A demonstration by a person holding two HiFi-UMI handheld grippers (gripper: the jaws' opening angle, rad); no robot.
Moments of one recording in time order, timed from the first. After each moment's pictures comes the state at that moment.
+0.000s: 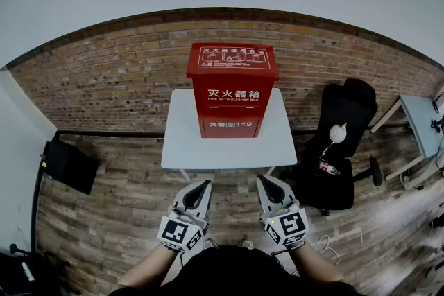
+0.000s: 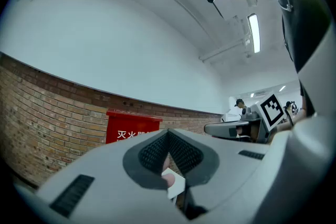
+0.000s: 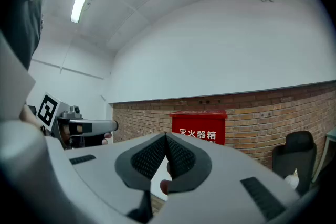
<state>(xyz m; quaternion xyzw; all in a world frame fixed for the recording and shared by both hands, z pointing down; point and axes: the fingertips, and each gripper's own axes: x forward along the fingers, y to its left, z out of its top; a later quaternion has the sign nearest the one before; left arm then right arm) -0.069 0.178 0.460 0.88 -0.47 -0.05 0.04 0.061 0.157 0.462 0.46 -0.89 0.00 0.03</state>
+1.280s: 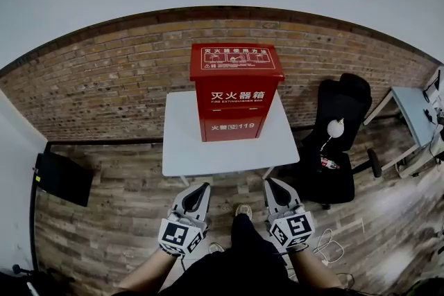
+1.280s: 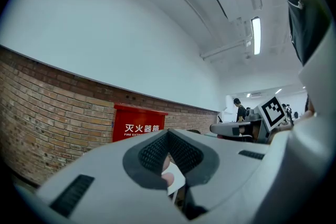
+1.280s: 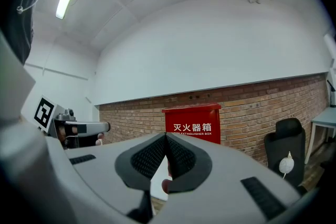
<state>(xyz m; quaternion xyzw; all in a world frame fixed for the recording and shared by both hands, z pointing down) -0.125 0.151 0.483 0.89 -0.45 -0.03 0.06 0.038 0.141 0.488 0.52 -0.85 0.05 0.02</state>
